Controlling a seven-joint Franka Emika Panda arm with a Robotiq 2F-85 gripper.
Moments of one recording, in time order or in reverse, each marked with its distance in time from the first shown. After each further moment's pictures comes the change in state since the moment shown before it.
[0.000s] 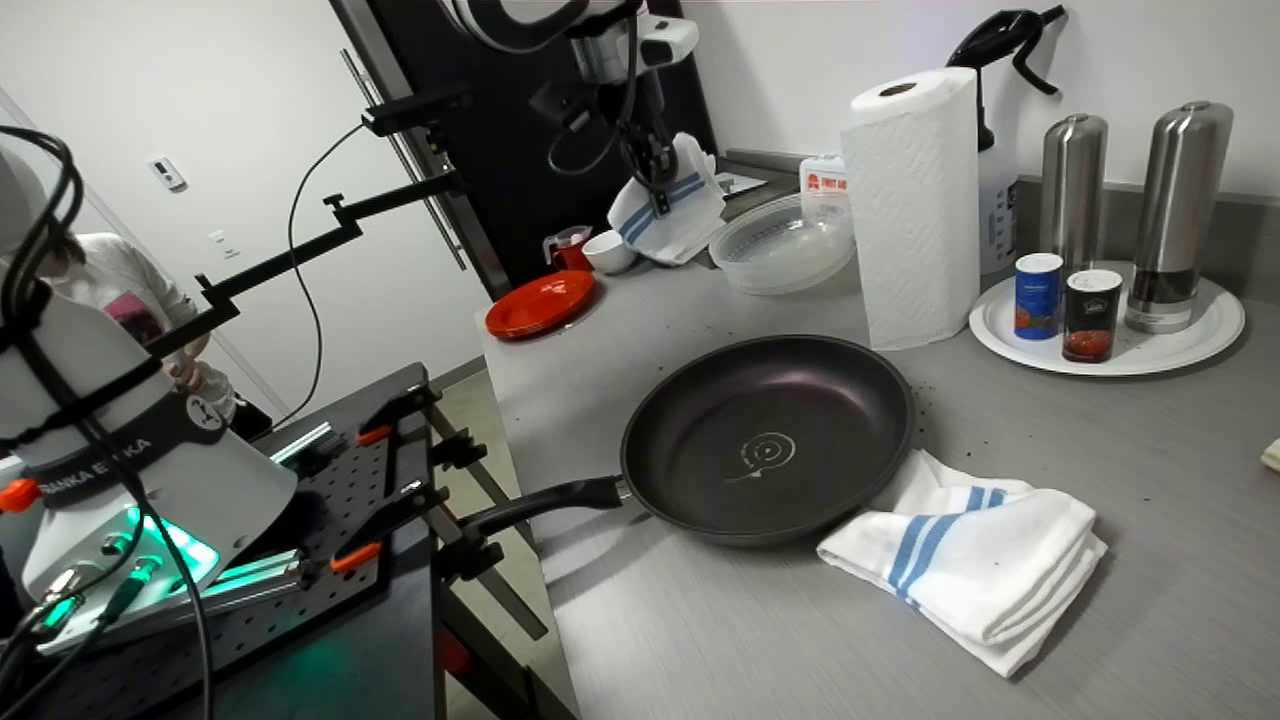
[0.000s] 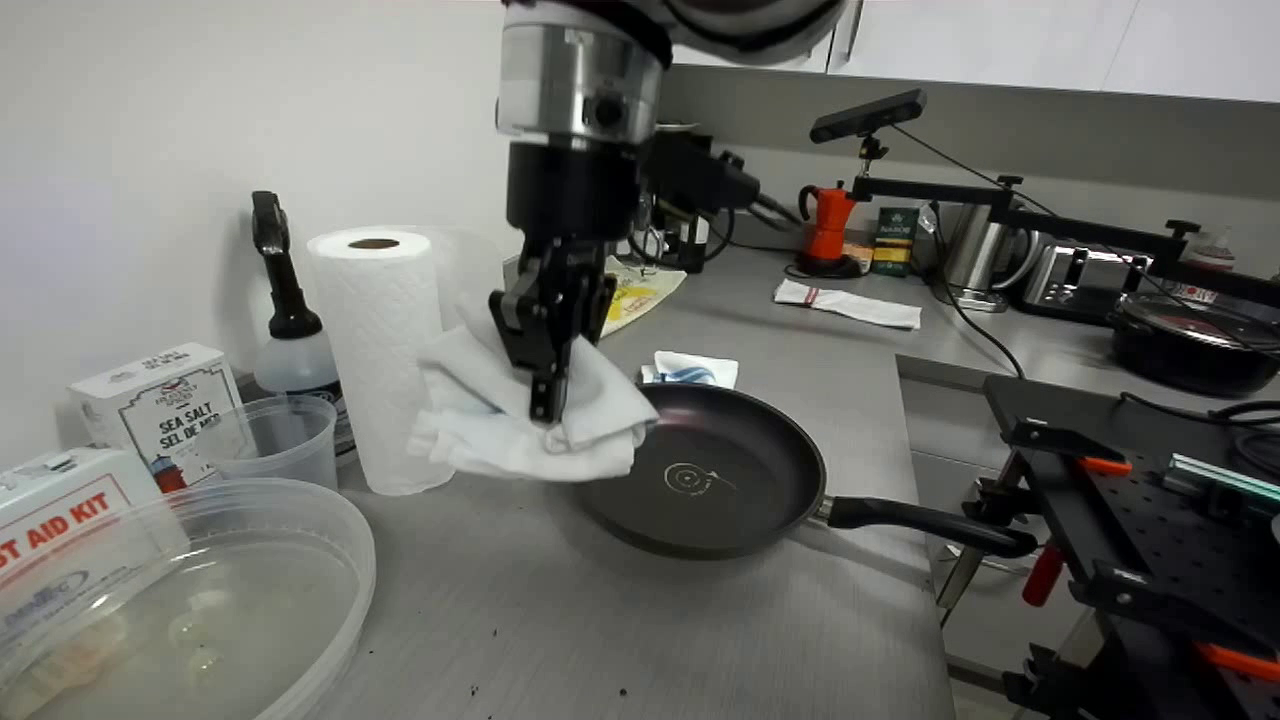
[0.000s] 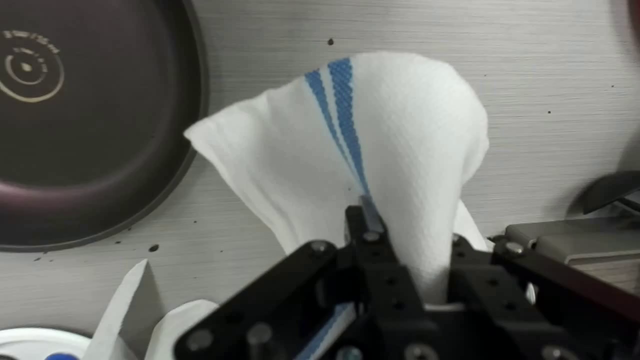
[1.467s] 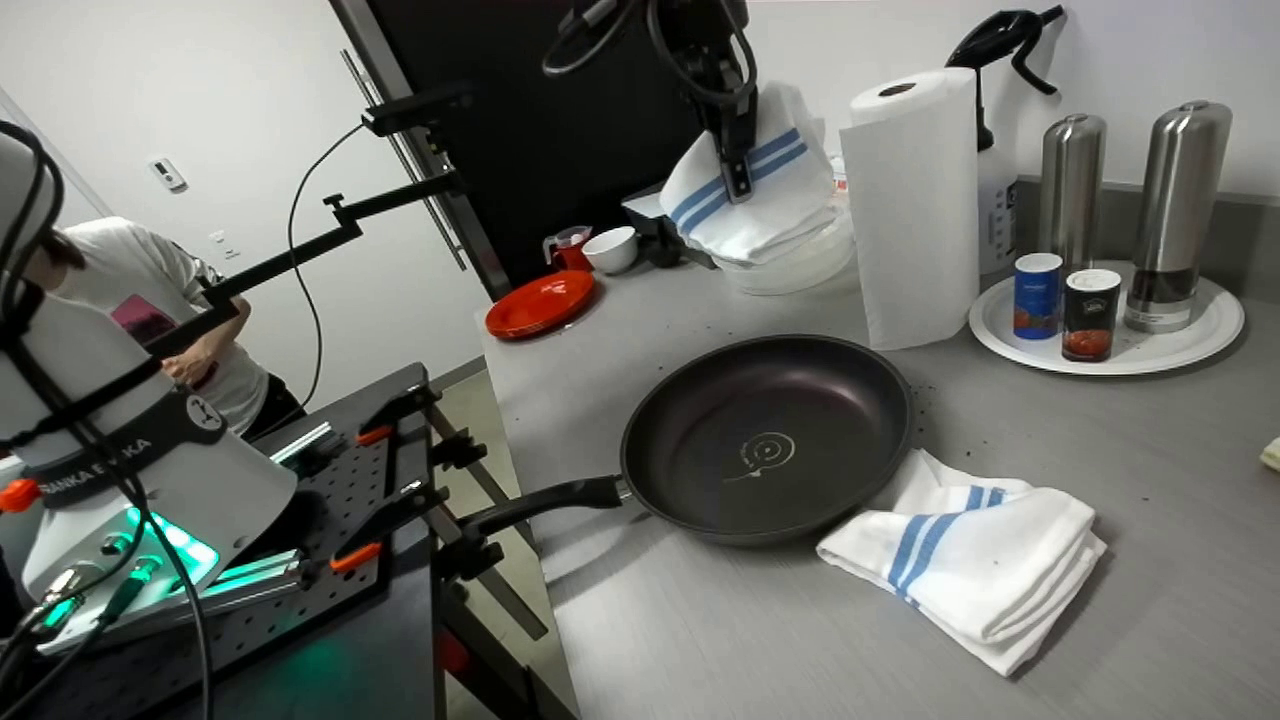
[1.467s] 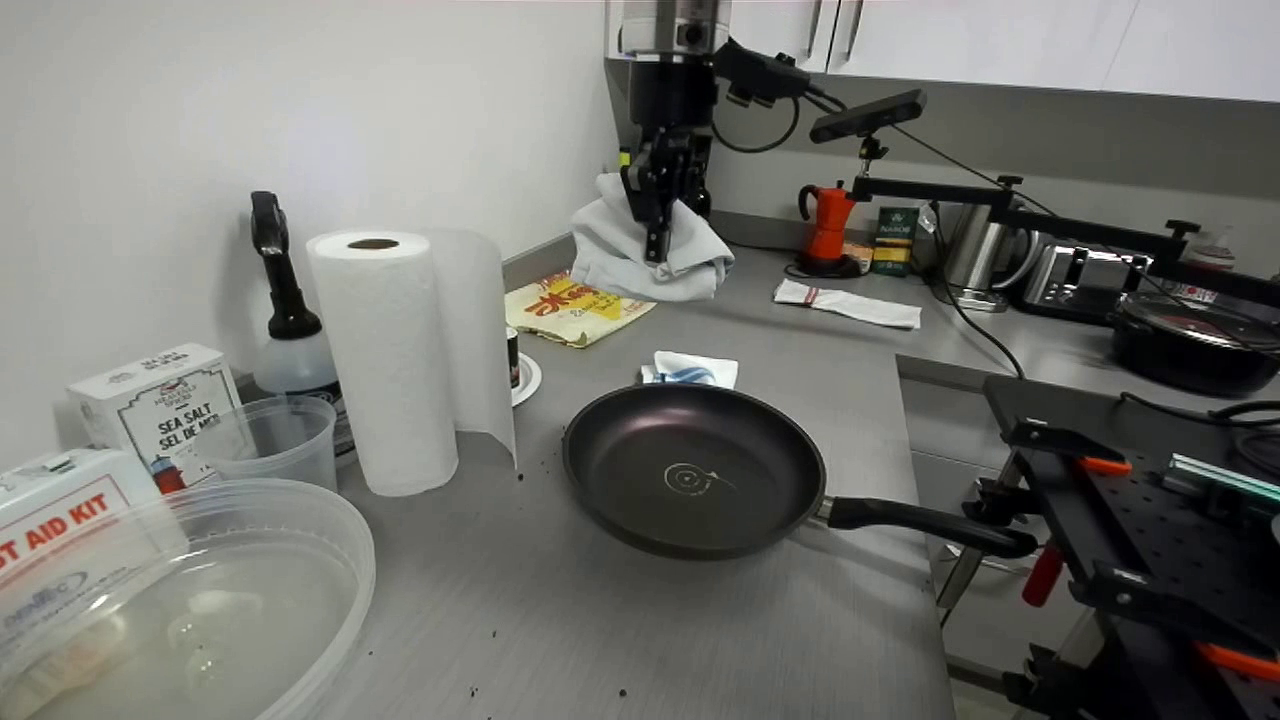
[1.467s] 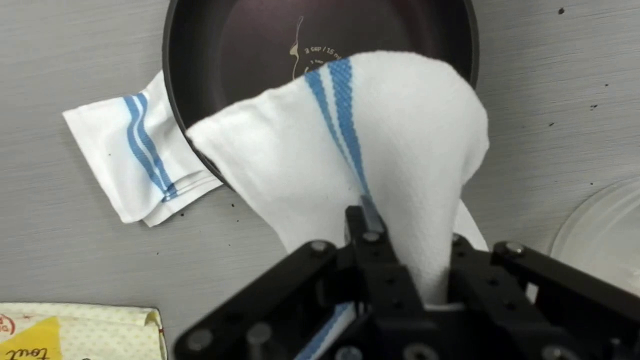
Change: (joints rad) arm -0.096 -0.092 -0.247 0.043 -0.151 -0.182 -0.028
